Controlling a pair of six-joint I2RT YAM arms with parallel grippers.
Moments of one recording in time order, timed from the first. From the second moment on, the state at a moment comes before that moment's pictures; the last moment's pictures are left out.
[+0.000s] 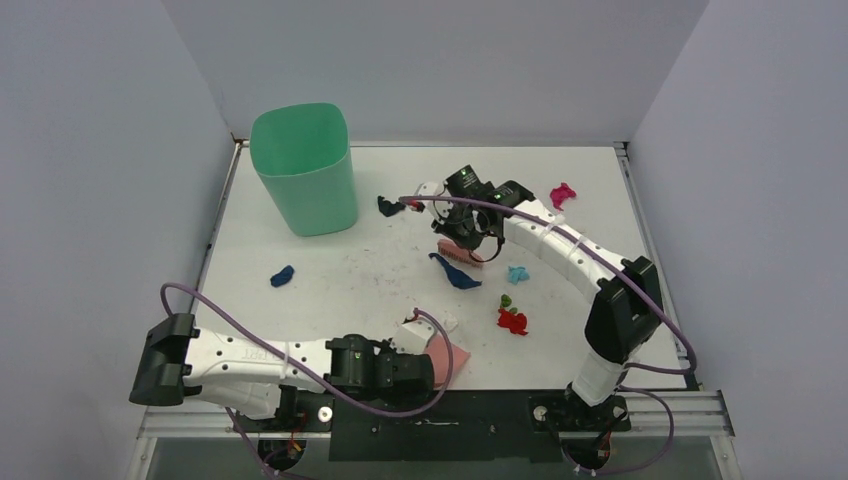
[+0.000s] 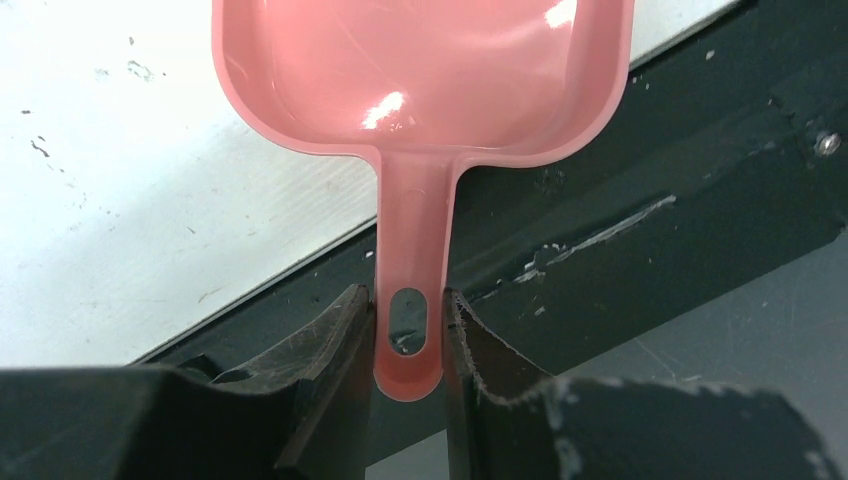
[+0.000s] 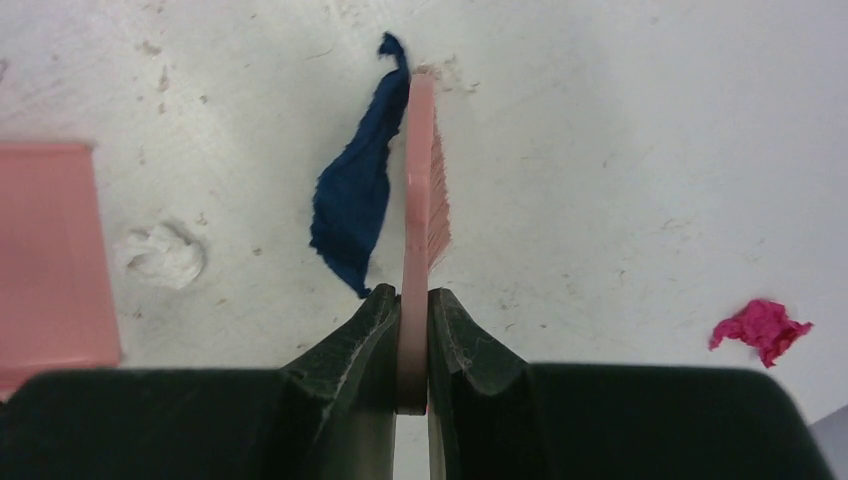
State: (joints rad) left arm -1.56 1.24 0.87 -0.88 -0.38 -0.96; right arm 0.66 1.74 1.56 -0.87 -0.01 -0.47
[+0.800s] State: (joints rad) left arm -1.49 1.34 0.81 -0.59 -0.44 -0.83; right arm 0.58 1.48 1.43 -1.18 -0.66 -0.54
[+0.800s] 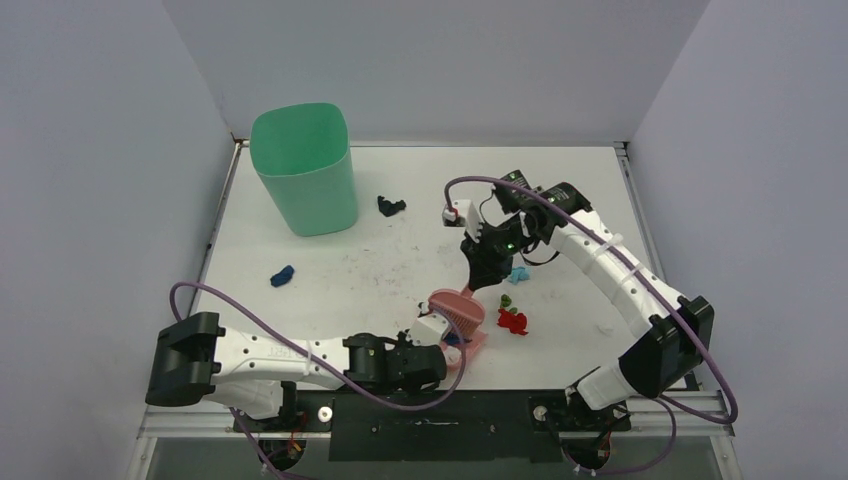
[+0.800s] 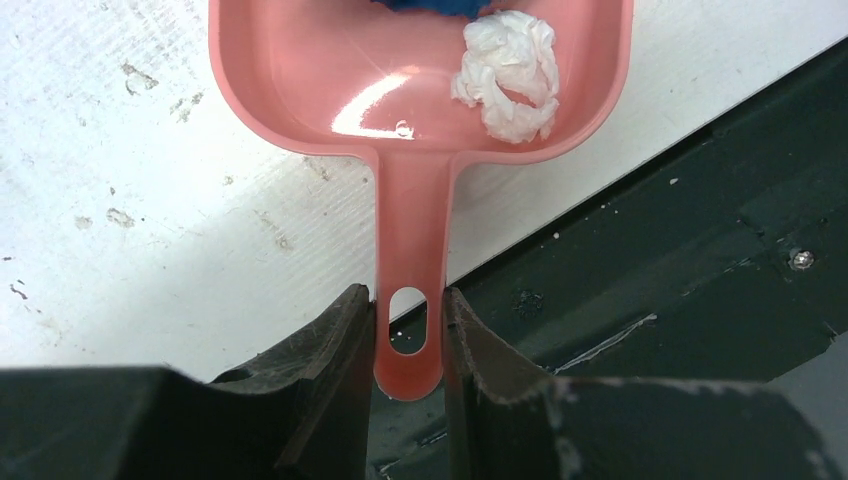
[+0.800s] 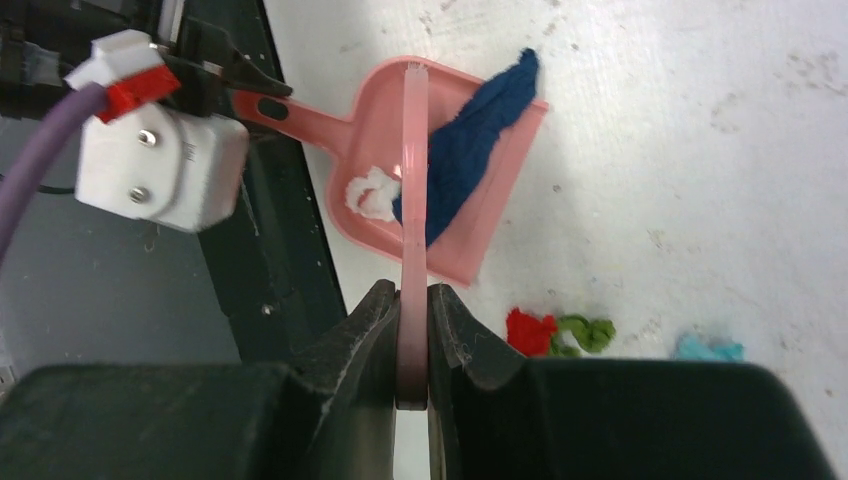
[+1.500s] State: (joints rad) left arm -1.58 1.35 0.94 -0.71 -0.37 -0.77; right arm 0.23 1.55 1.49 -1.07 -0.06 -0.61
